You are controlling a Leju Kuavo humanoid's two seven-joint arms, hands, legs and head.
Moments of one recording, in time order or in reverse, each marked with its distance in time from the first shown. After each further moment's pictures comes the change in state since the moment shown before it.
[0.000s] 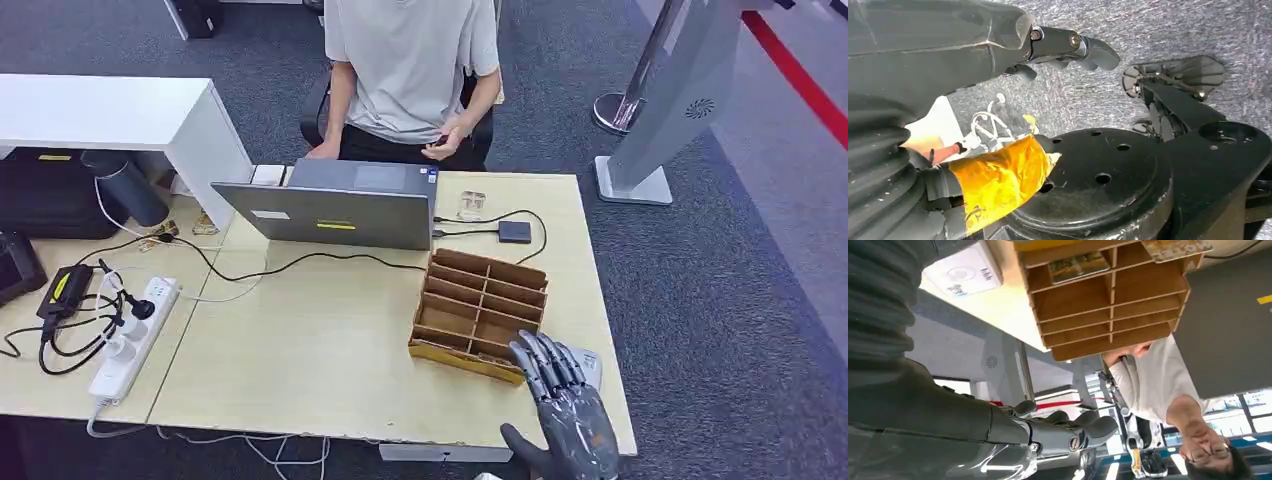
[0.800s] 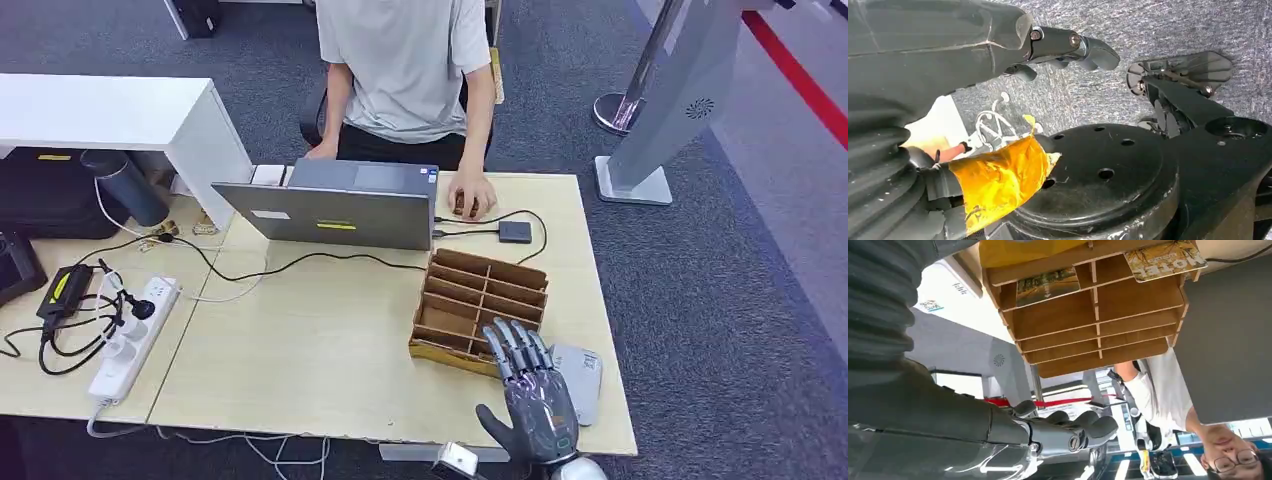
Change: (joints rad) left arm -0.002 -0.004 -0.002 0.000 -0.005 -0.002 0.018; right arm -0.081 0.161 0.004 0.199 0.101 -0.039 0.015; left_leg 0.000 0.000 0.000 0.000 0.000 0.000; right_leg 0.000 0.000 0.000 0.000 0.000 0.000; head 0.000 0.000
